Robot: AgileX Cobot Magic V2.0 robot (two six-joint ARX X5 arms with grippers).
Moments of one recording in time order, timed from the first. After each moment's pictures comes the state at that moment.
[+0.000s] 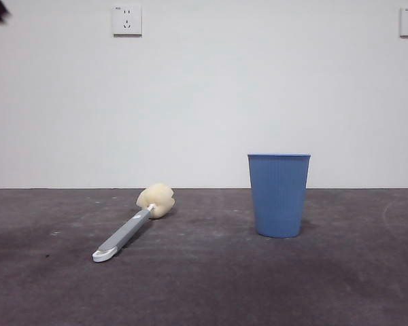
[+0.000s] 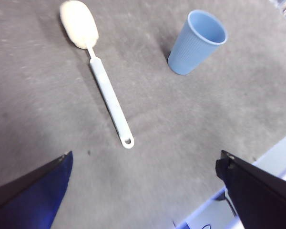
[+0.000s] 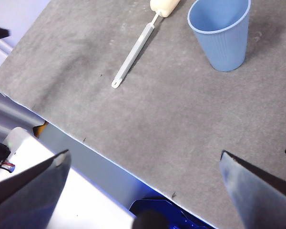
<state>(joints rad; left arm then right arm) -0.13 0.76 0.79 -0.76 0.50 -0.01 0.08 0.58 0.80 -1.01 -0.65 -0.07</state>
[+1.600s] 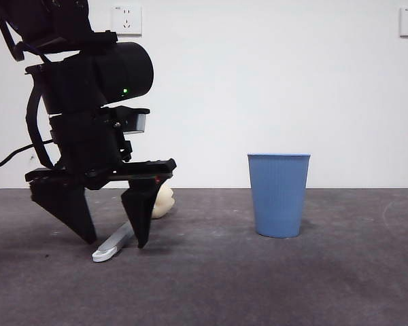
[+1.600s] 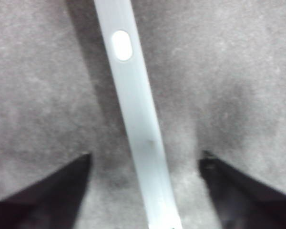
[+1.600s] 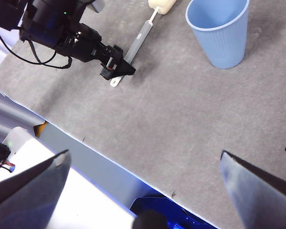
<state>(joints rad) -0.58 1.75 1.05 -0.48 -0.08 -0.31 0.08 0.60 0.80 -1.01 -0.65 -0.06</state>
